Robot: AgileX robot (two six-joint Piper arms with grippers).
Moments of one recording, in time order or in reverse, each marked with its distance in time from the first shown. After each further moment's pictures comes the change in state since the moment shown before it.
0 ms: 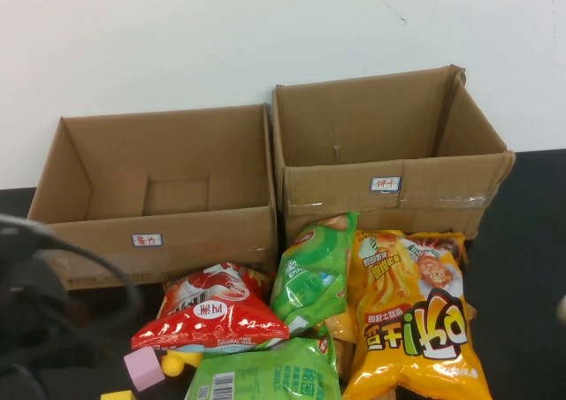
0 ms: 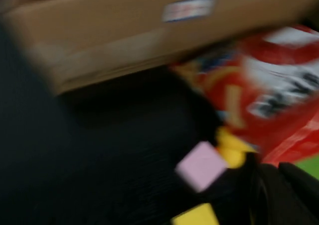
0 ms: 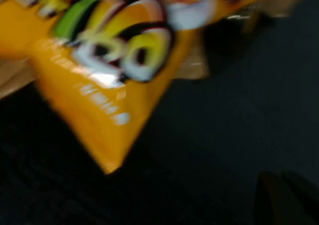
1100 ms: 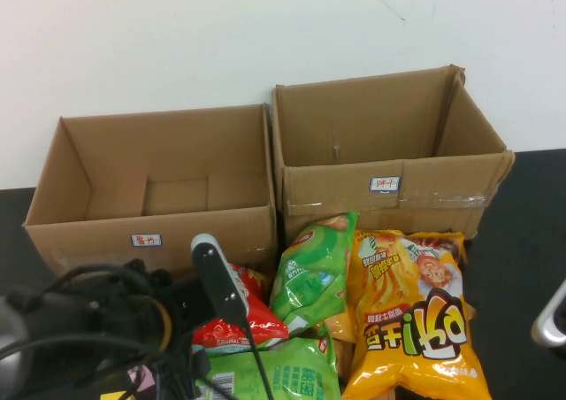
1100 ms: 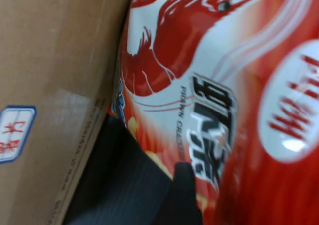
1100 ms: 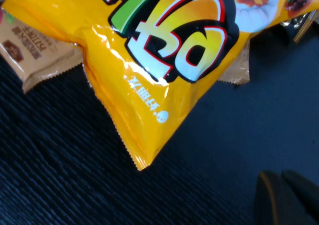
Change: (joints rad) right arm 0.099 0.046 -0.002 0.000 -0.001 -0.033; left arm -0.455 0.560 -0.158 1.086 -0.099 -0.506
